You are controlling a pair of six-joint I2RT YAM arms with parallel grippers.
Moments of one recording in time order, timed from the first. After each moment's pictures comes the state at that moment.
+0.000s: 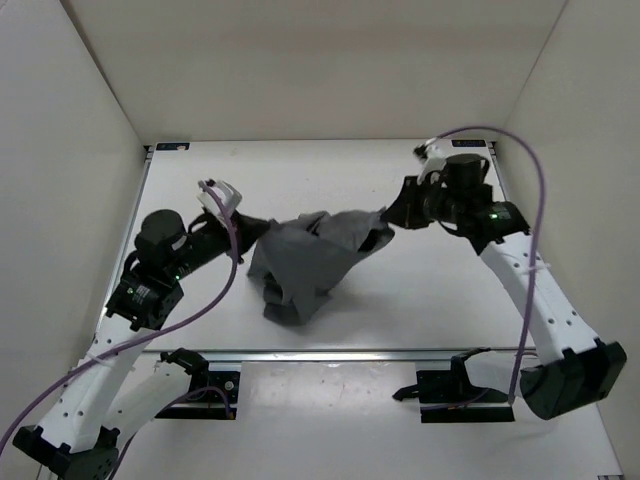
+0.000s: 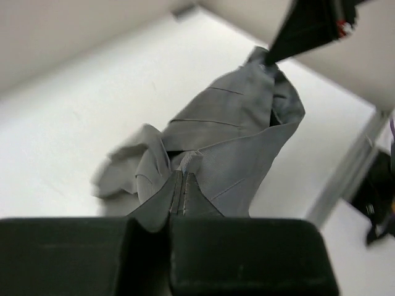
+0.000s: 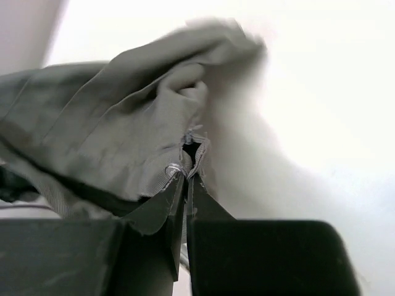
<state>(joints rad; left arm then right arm) -0.47 0.74 0.93 -0.36 0.40 -0.04 0.33 1.23 1.19 -0.65 -0.47 0.27</state>
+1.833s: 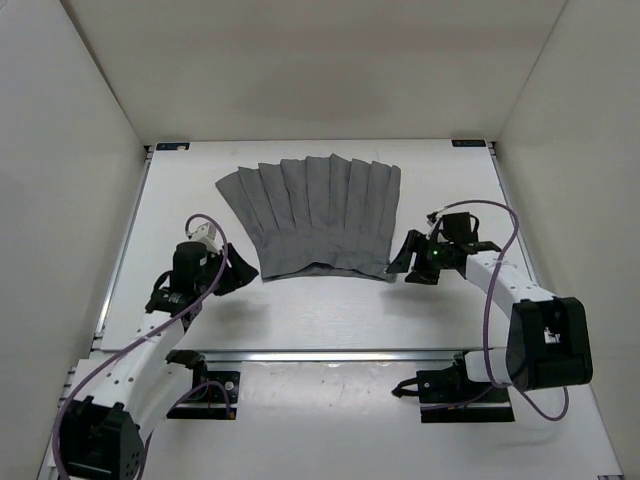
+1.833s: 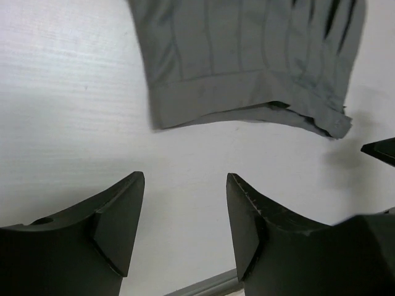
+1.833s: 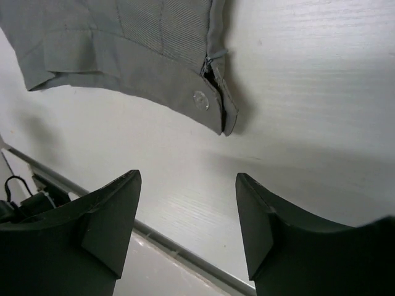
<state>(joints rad) -0.20 0.79 0.47 -0.29 0.22 -0.58 0.10 1.31 0.71 -0.42 -0.53 0.45</state>
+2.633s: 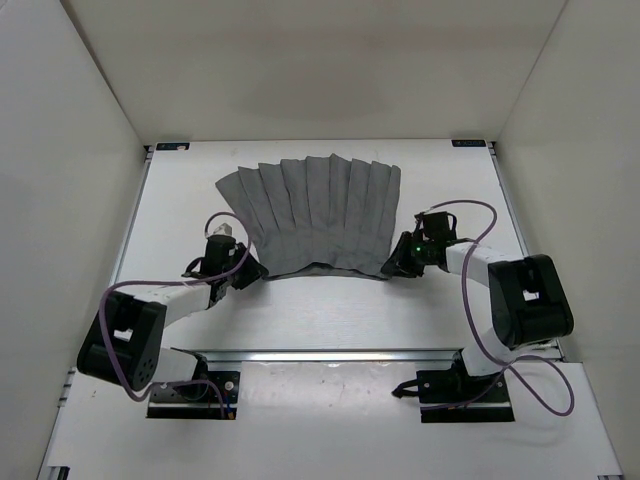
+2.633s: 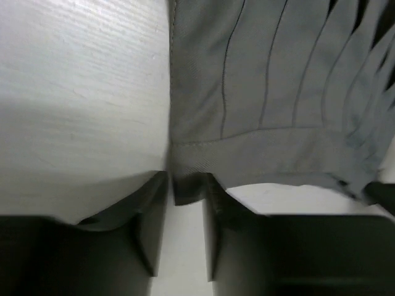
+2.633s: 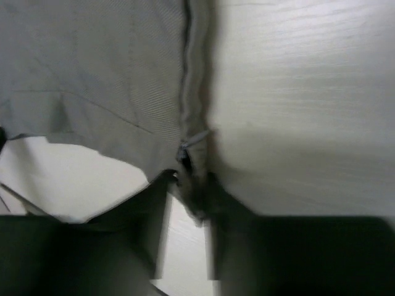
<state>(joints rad) -0.29 1.34 0.44 0.14 0.10 -0.81 0.19 1.55 0.72 -0.14 -0.42 0.58</state>
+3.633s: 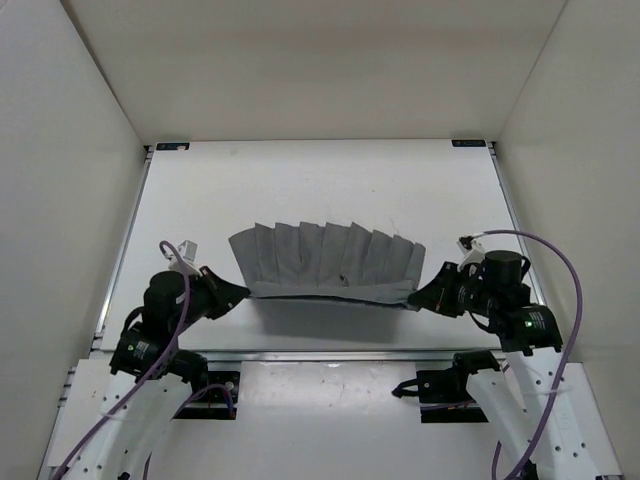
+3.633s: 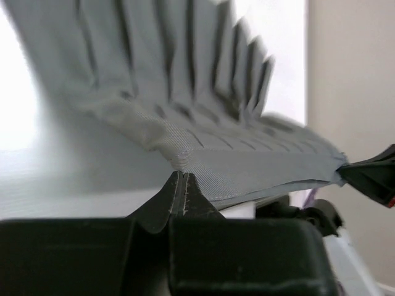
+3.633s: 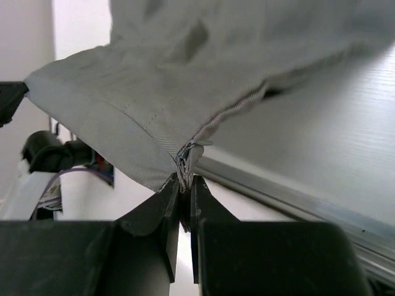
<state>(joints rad) -0.32 0.34 0.51 -0.67 0.21 -0.83 0.12 0.57 0.70 -0.89 -0.55 0.49</state>
